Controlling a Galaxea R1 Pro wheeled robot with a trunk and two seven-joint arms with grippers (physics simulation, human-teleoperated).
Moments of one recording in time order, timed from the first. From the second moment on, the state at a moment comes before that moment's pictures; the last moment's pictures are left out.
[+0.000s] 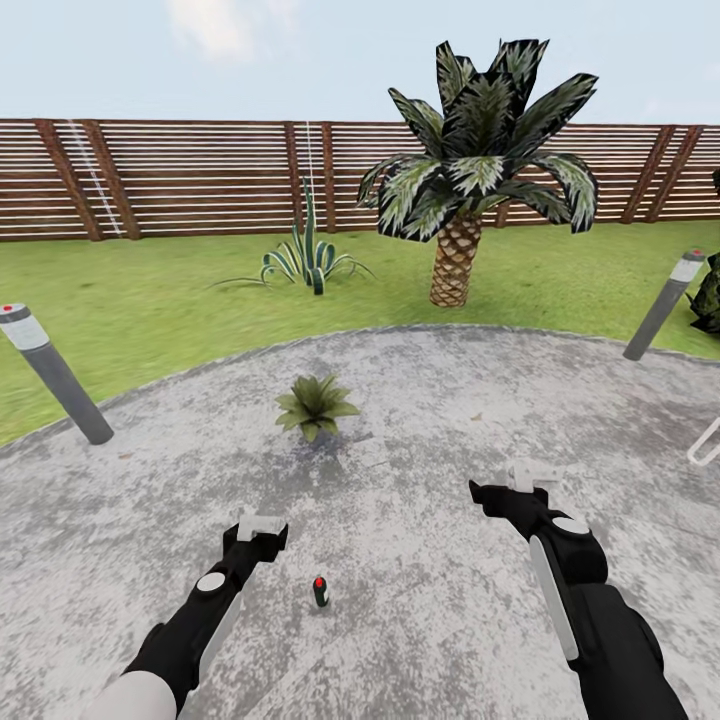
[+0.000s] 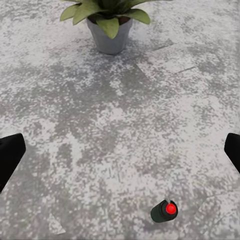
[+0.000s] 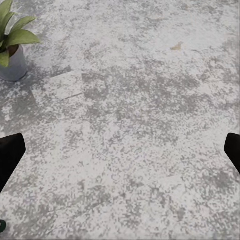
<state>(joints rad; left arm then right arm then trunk) -0.53 -0.01 -0.07 -0.68 0.00 -0.03 -0.01 -0.39 0.00 -0.07 -1.51 0.00 0.68 0.01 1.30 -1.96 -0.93</state>
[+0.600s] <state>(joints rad) -0.53 -0.01 -0.07 -0.68 0.00 -0.03 -0.01 -0.39 0.00 -0.07 -1.51 0.00 0.68 0.01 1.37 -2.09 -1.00</state>
